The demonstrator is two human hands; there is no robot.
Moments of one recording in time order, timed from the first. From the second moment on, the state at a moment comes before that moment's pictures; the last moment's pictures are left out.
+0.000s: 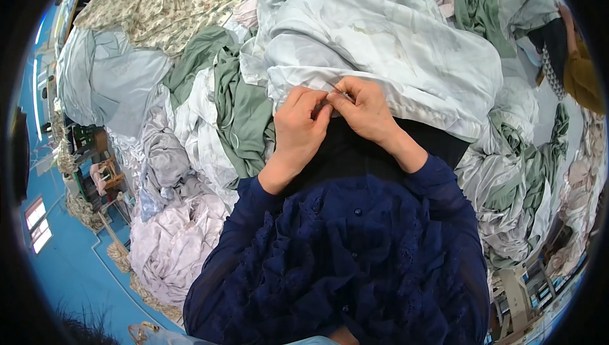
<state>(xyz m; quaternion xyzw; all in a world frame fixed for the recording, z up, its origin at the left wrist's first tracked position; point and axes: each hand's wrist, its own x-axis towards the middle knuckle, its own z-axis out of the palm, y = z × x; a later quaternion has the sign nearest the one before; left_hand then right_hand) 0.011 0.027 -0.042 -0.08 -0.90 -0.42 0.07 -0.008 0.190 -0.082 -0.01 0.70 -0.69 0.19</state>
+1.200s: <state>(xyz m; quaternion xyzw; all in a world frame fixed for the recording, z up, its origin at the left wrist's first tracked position) 0.039 0.017 -0.054 0.01 -0.84 -0.54 0.05 0.008 0.203 -0.045 -0.28 0.88 -0.36 -0.13</state>
